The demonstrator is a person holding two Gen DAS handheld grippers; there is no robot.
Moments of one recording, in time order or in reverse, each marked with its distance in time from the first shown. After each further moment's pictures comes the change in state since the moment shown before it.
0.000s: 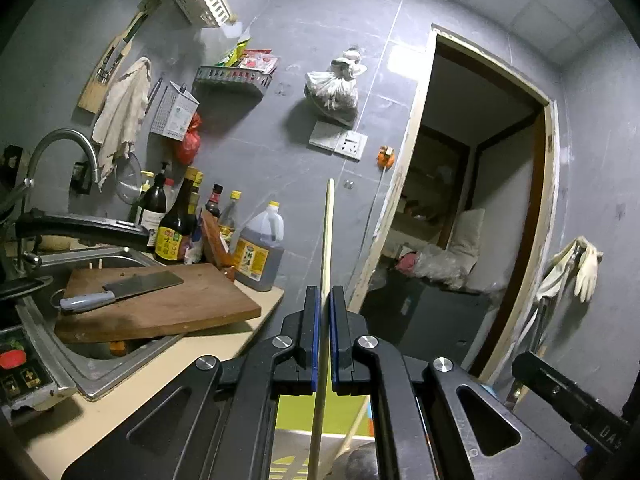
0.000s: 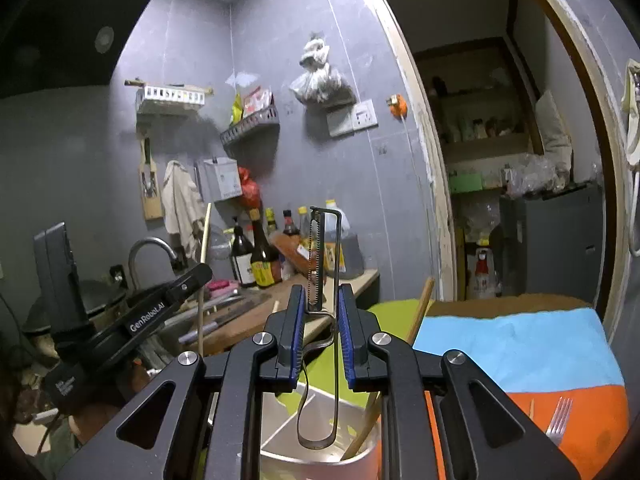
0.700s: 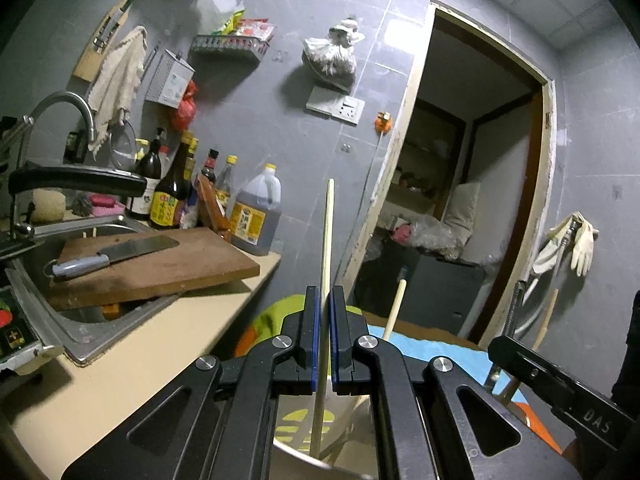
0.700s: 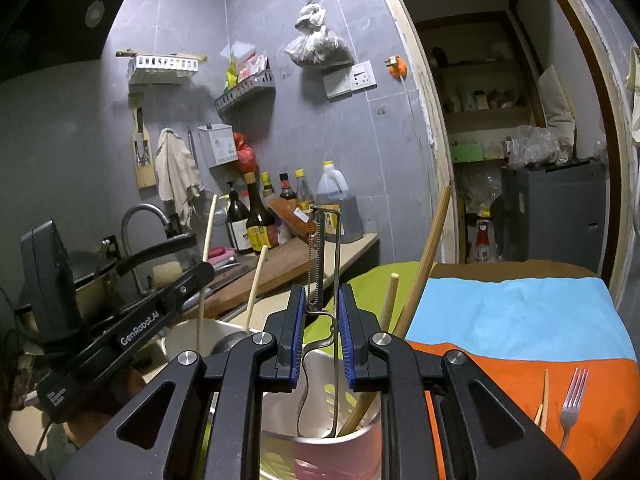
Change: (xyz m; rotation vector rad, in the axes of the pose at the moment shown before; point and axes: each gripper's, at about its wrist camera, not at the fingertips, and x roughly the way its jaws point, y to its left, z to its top) left arm 0.007 0.010 -0.035 -0.005 0.106 -0.040; right arm 0.021 -0.001 -0.028 0.009 0.108 -0.007
